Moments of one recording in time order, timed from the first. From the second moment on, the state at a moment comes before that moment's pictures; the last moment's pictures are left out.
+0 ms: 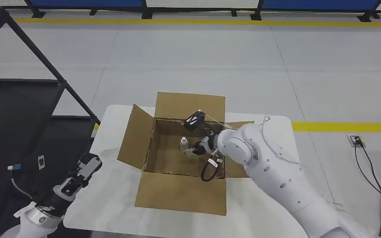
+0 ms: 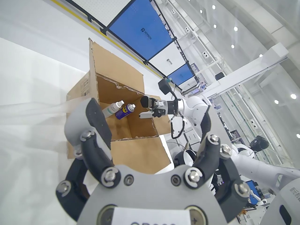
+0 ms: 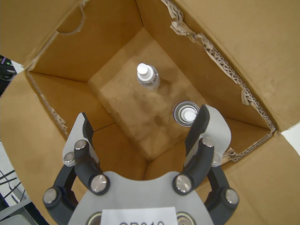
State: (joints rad) left arm 1.59 -1.22 -2.01 -2.08 -0.04 -0.31 -0.71; right arm -0.36 -1.33 0.69 -1.22 -0.74 -0.11 1.00
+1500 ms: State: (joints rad) left arm 1.57 -1.17 -1.96 -2.06 -0.07 -0.32 -0.74; right arm -0.25 -1.46 0.65 -0.93 -0.83 -0.10 0.91
